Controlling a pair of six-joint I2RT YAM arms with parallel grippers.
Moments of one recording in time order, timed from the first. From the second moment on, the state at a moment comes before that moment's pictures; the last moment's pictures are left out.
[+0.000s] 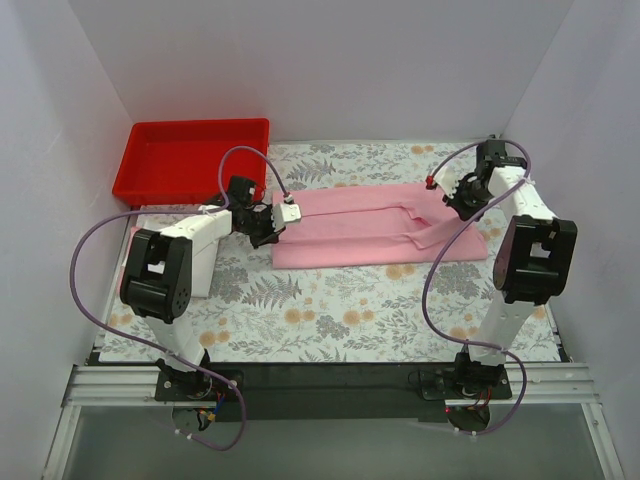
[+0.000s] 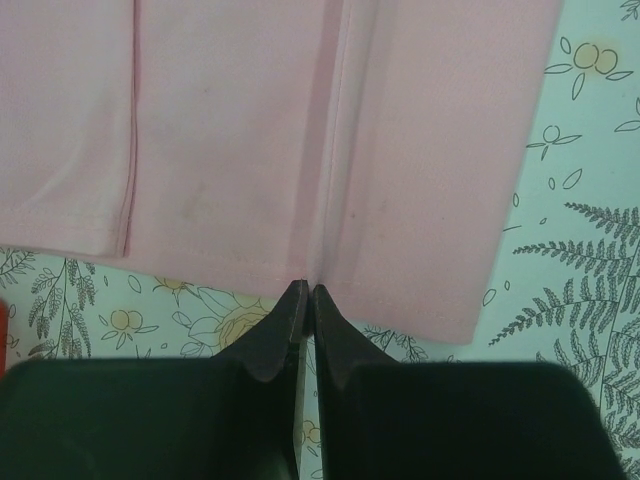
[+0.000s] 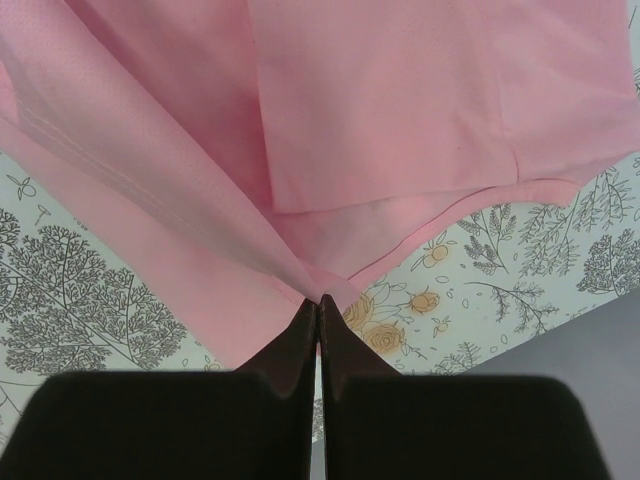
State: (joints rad) left arm -0.27 1.78 1.13 -0.43 0.56 0.98; right arm -0.08 1.86 1.52 -0.94 -0.25 -1.21
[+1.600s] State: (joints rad) left arm -0.27 1.76 1.24 -0.41 0.51 0.61; right arm -0.08 1.90 1.63 -0.95 -0.23 -1.03
